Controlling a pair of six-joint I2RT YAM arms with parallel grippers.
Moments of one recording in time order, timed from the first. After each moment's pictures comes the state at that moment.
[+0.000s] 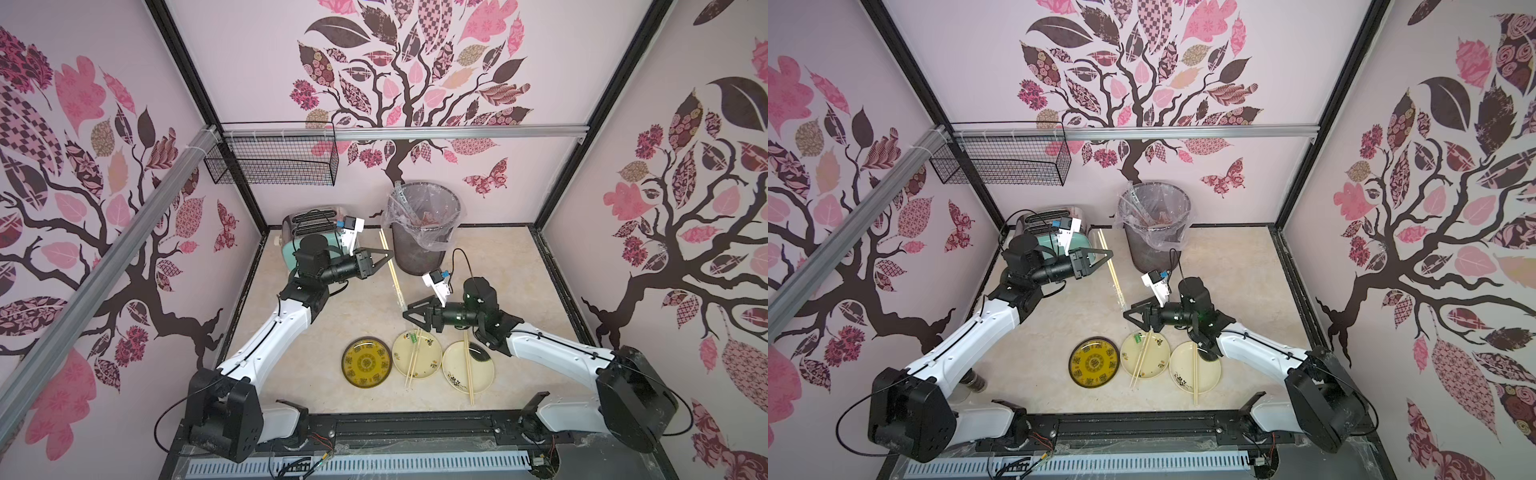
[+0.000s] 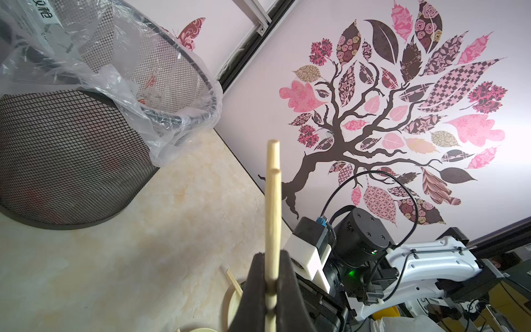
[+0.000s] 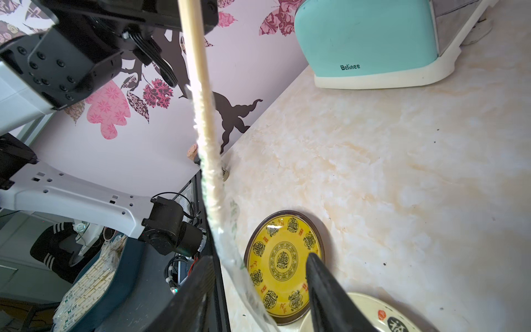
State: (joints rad) left arm -0.31 1.32 1.01 0.24 0.86 -0.68; right arm 0.63 1.32 0.67 0.37 -0.69 0.48
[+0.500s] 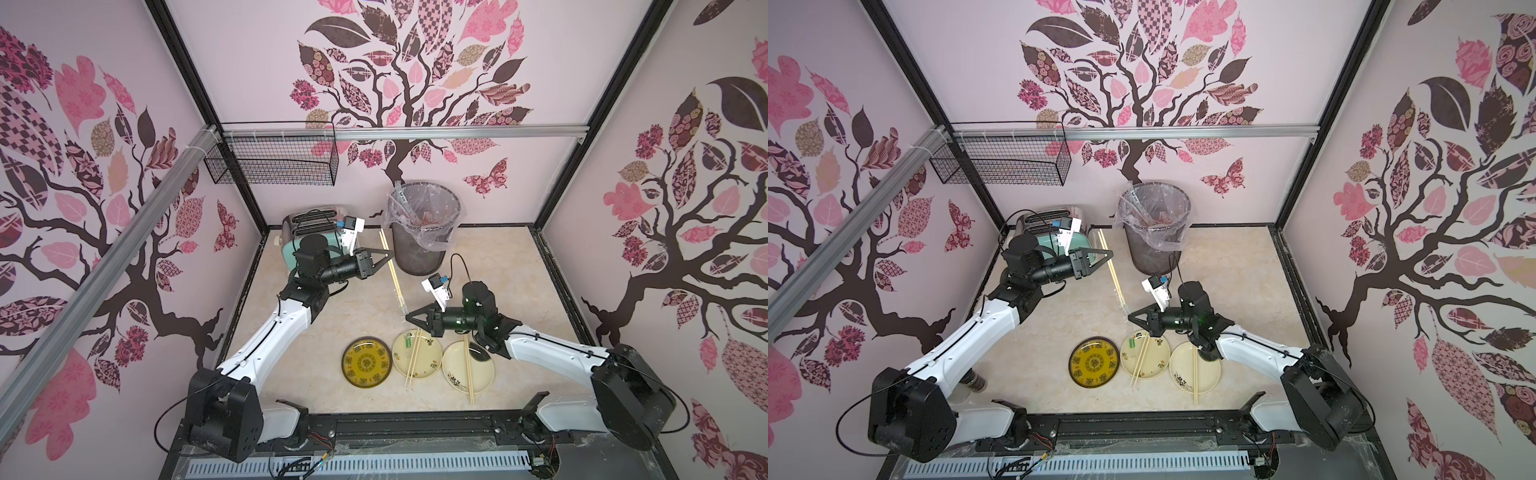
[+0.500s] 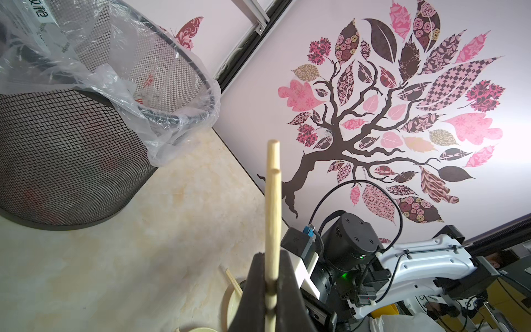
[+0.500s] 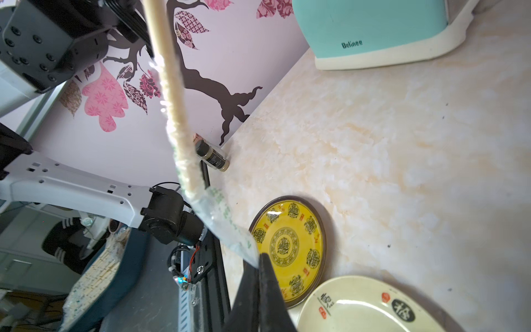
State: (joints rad) left arm -0.31 1.32 1.01 0.24 0.86 -0.68; right arm 0.63 1.32 0.61 0.39 -0.71 0.49
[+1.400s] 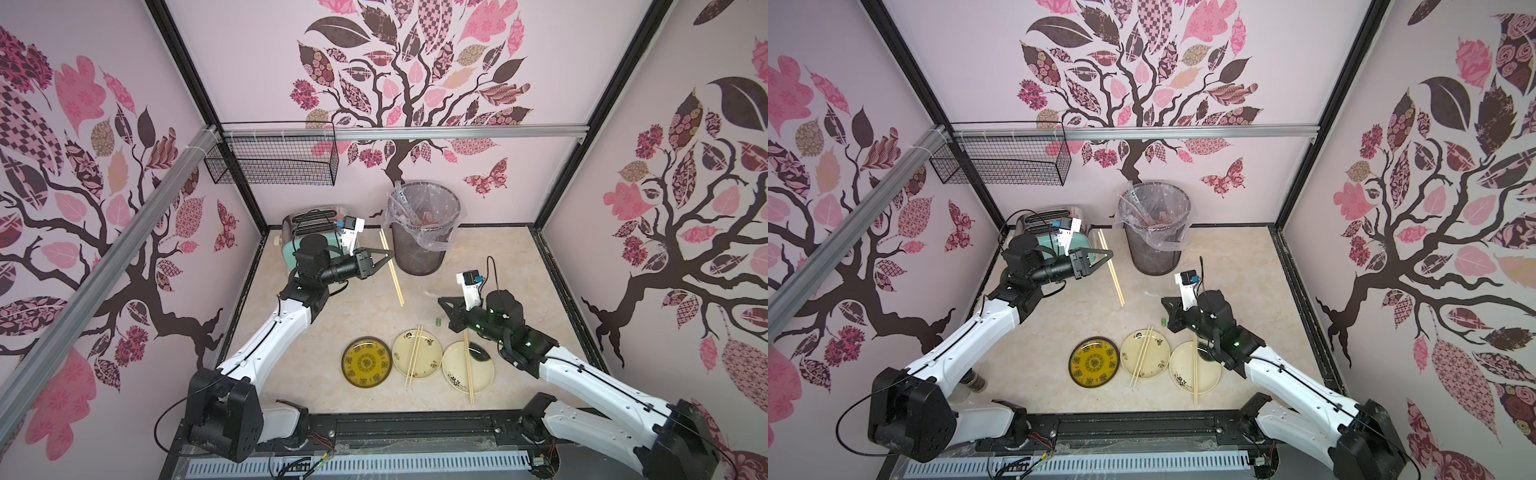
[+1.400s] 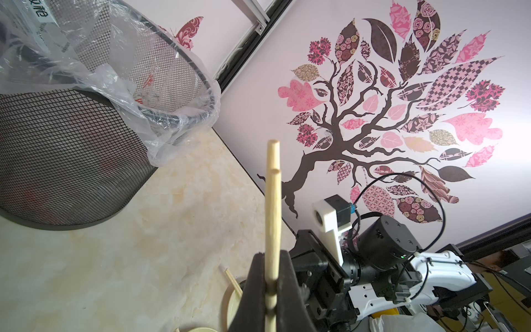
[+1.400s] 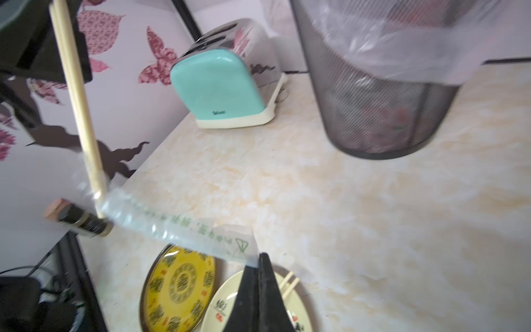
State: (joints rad) left arm -0.31 1.32 1.01 0.24 0.86 -0.69; right arm 0.64 0.94 0.60 0.05 -0.03 0.35
